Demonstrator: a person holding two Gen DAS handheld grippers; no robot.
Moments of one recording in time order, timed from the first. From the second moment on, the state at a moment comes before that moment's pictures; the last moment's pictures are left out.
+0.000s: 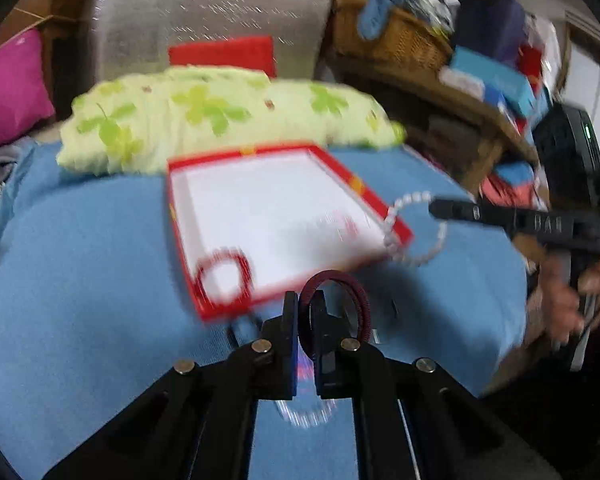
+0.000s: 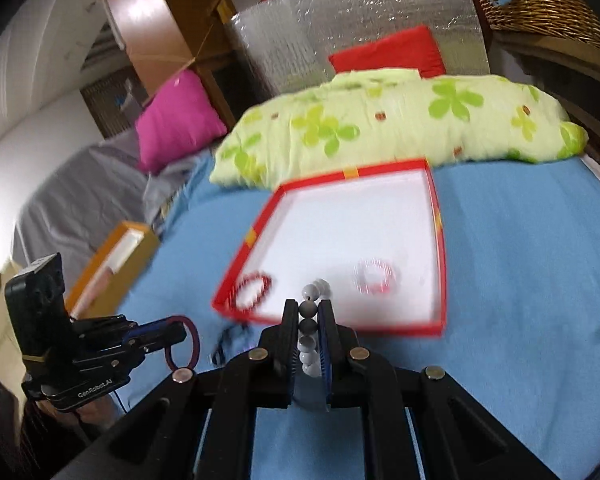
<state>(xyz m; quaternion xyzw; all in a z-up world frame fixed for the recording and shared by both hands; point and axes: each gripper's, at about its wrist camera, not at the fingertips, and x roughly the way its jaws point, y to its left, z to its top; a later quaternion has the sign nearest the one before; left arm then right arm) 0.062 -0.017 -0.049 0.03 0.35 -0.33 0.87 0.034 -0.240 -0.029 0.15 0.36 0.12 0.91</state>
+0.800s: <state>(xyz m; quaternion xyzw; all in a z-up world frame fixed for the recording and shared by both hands) 0.213 -0.056 -0.088 0.02 0.43 -0.22 0.88 0.192 -0.281 -0.095 0.32 0.38 0.03 0.87</state>
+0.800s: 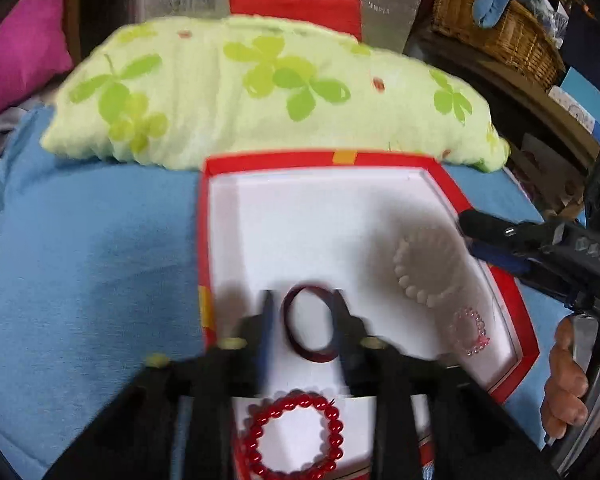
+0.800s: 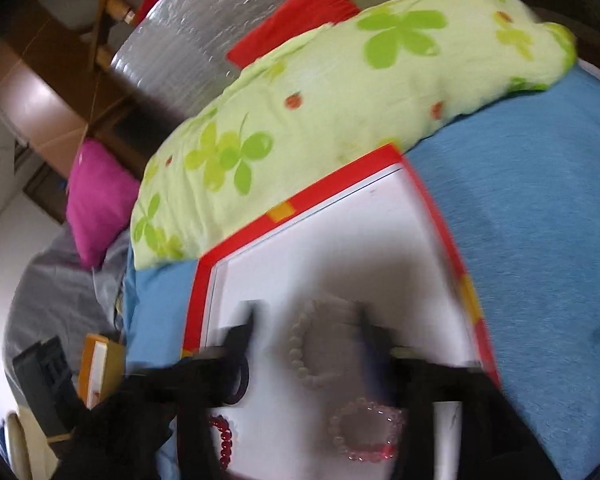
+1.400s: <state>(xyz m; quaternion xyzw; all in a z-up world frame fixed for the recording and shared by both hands) 0.102 0.019 -0.071 0.04 0.41 -0.11 0.91 0.071 -0.256 -0.047 0.21 0.38 0.06 0.90</state>
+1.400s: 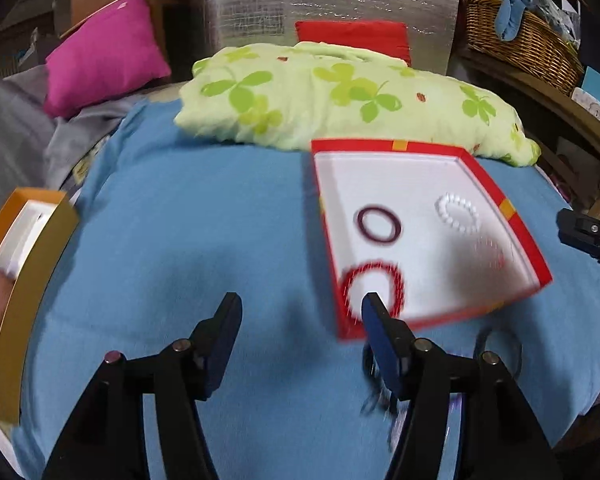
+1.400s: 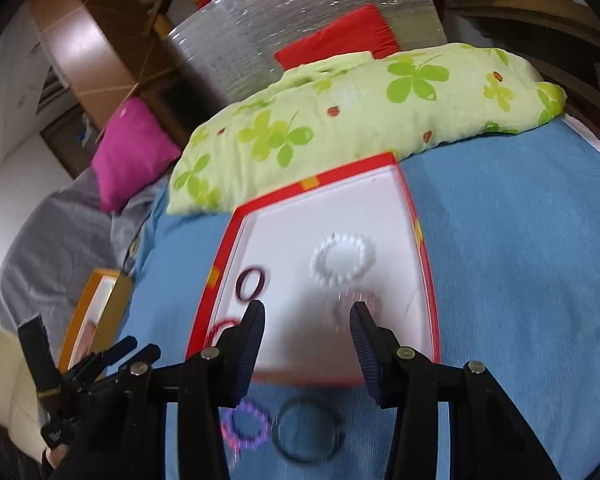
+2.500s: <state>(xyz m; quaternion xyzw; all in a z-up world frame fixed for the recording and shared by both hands) 0.088 -0.008 -0.125 0.00 0.50 -0.20 0.85 0.050 -0.218 -0.123 0.07 0.52 0.02 0.85</state>
